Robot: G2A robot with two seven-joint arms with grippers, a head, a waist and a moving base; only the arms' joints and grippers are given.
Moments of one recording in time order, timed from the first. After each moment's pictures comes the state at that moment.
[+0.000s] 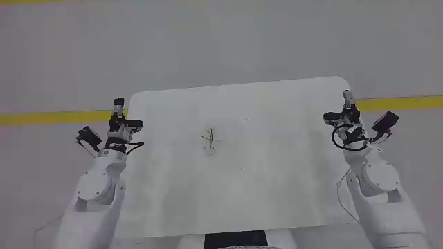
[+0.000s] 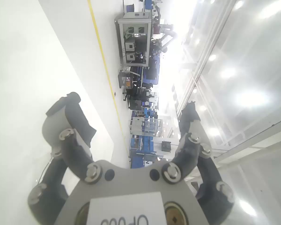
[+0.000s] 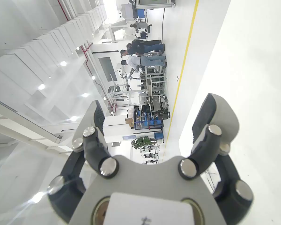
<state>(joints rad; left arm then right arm) 1.73 -1.15 -1.60 -1.80 -0.42 0.00 0.00 -1.73 -1.15 1.60 -1.80 0.42 0.00 0.00</state>
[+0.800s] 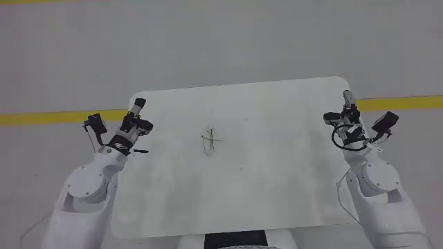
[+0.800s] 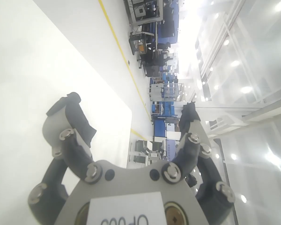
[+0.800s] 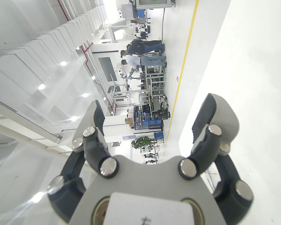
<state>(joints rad) 1.74 -1.12 -1.65 -1.89 -0.25 0.09 -0.30 -1.73 -1.15 1.60 -1.80 0.42 0.00 0.00</state>
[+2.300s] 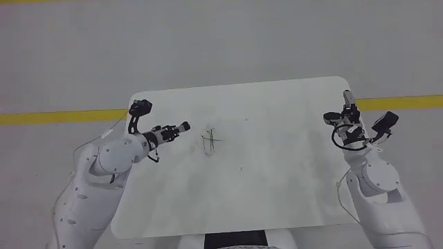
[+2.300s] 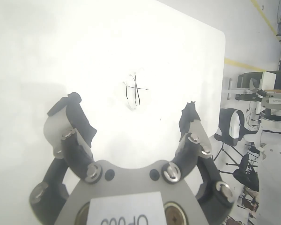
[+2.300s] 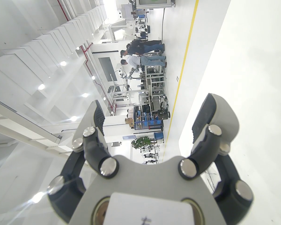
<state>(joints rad) 1.49 -1.06 -1.43 -1.89 0.50 0.28 -0.92 -1.73 -1.15 1.60 -1.80 0.42 0.00 0.00</state>
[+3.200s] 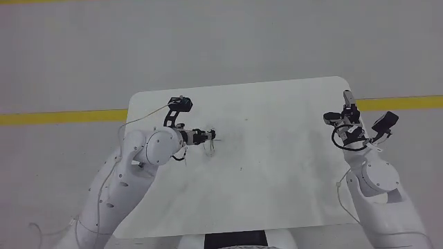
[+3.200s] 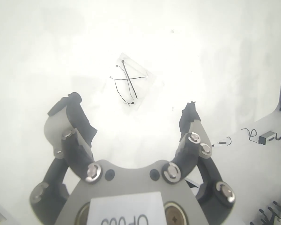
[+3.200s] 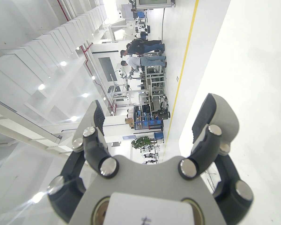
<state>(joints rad) 1.25 -1.10 -1.09 -1.86 0.80 0.34 -1.11 -1.73 -1.15 1.60 -1.80 0.42 0.00 0.00</state>
